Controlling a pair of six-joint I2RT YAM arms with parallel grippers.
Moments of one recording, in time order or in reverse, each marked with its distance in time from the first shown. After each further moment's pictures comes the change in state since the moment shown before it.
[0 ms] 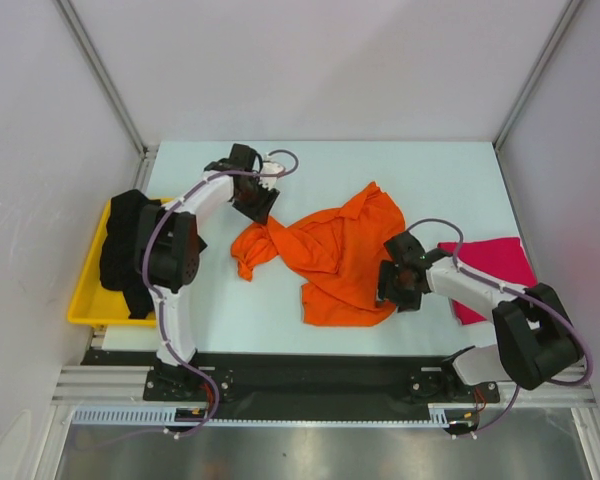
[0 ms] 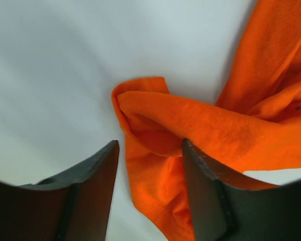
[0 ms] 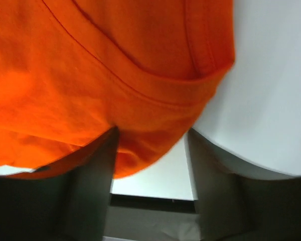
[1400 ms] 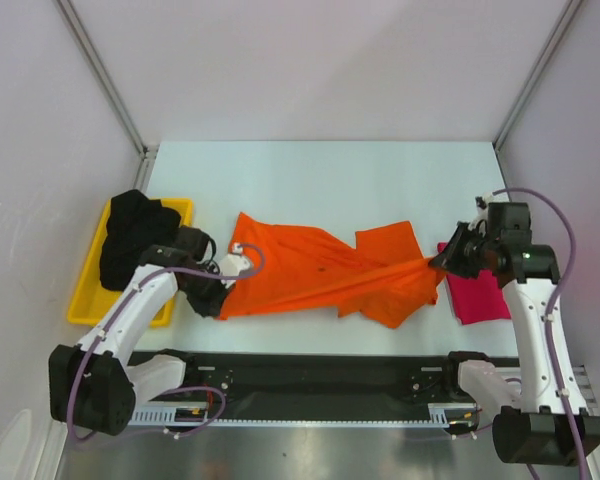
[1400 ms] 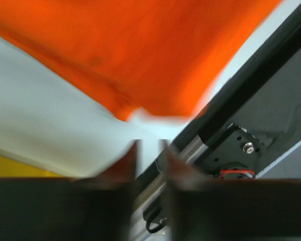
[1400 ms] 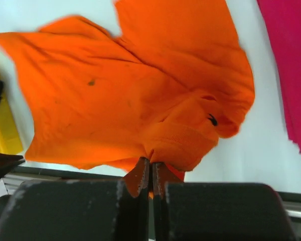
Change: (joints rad) left arm 0.062 -0.954 -0.830 -0.369 0.123 0.284; right arm -0.529 -0.418 0.408 -0.451 -0.330 -0.276
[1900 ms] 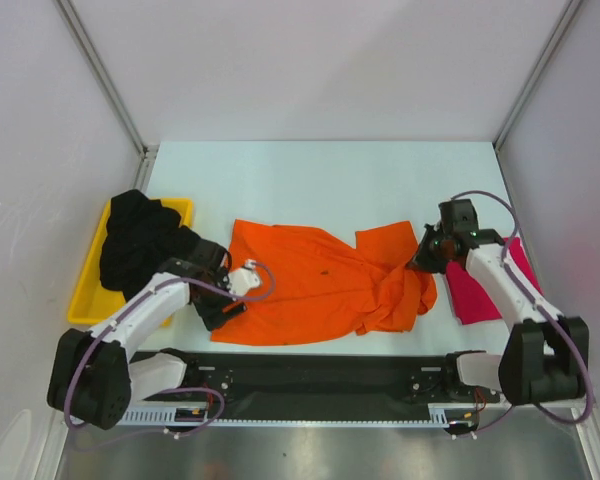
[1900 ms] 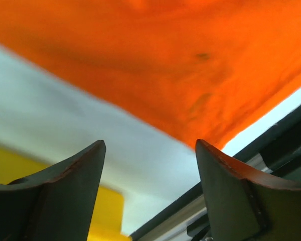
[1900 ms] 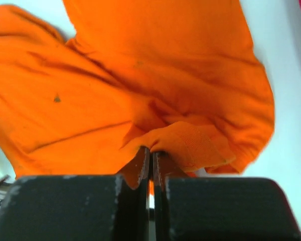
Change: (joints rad) left arm -0.071 0.035 -0.139 0.203 -0.214 0.076; right arm 0.143 0.254 -0.255 0.368 0.112 0.125
